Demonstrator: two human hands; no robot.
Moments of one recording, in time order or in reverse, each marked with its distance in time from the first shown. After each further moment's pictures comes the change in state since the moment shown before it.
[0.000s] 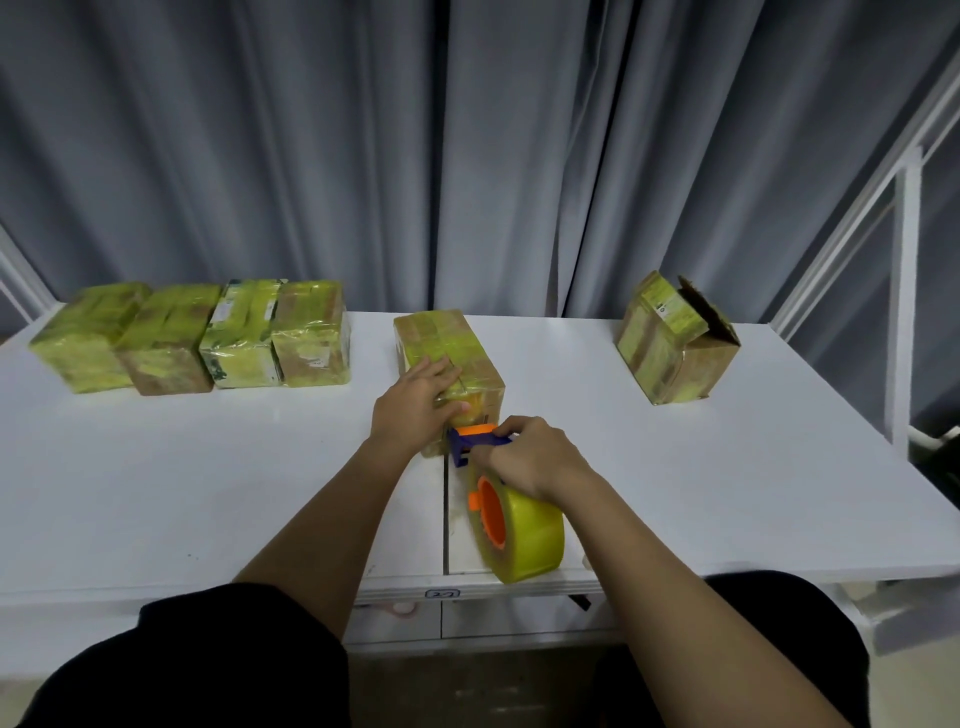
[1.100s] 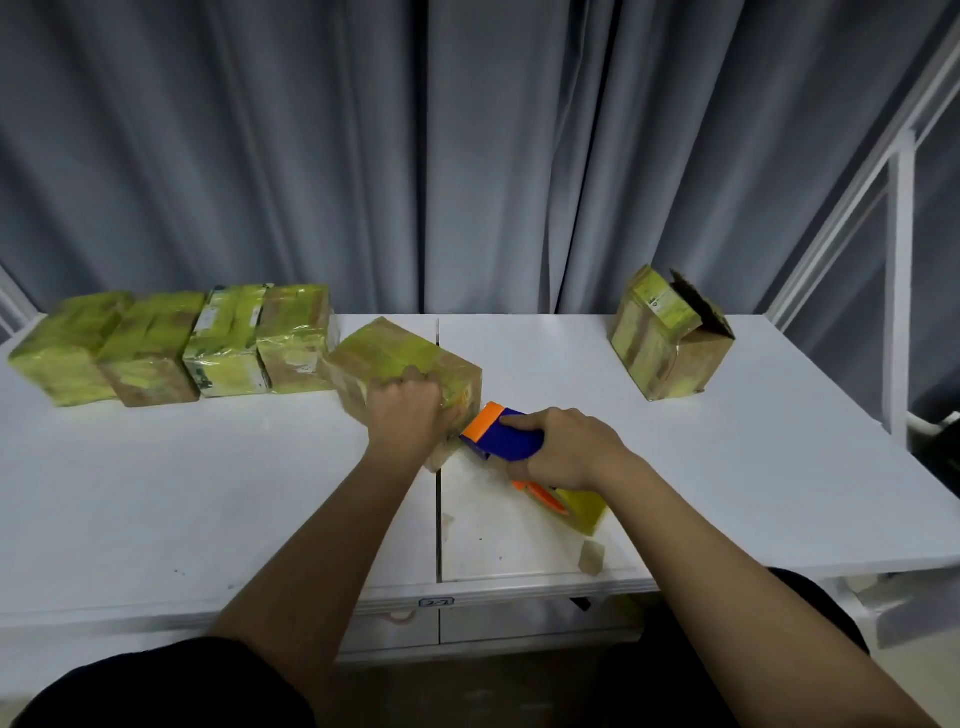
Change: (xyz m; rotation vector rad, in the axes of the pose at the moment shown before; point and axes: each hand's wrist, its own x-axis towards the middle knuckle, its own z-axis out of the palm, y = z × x) left_hand -0.009 0.029 -0.006 0.700 0.171 -0.037; right_hand 0.017 0.025 -0.038 -0.522 -0.033 -0.144
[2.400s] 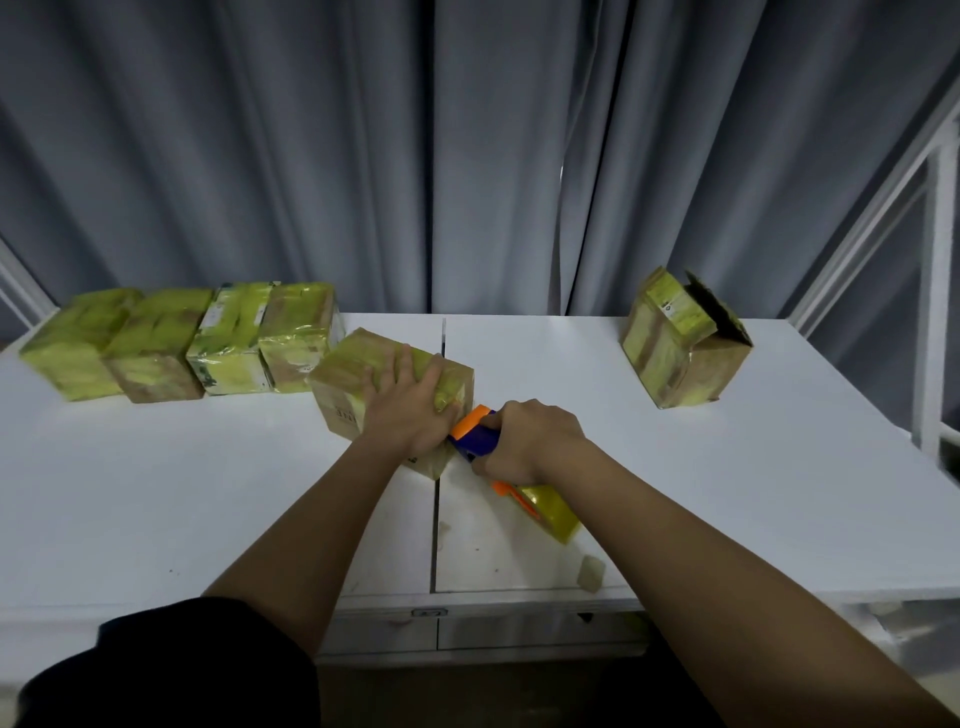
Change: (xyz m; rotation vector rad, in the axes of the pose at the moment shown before) left_hand 0.019 -0.004 0.016 -0.370 -0.310 -0.039; right_hand 0.040 -0.021 0.007 -0.185 0.025 -0.075
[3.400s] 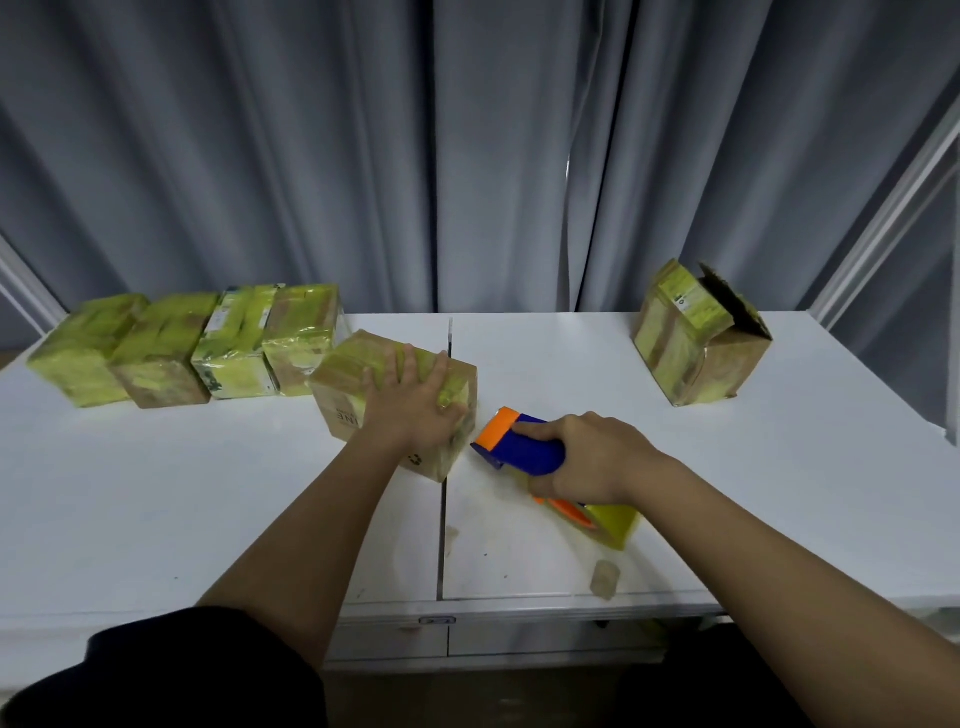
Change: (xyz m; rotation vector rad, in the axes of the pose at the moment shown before) left_hand 0.006 -0.001 -0.006 0.120 -0.126 -0.015; right_hand -0.028 0.044 -0.005 0.108 -0.066 -0.087
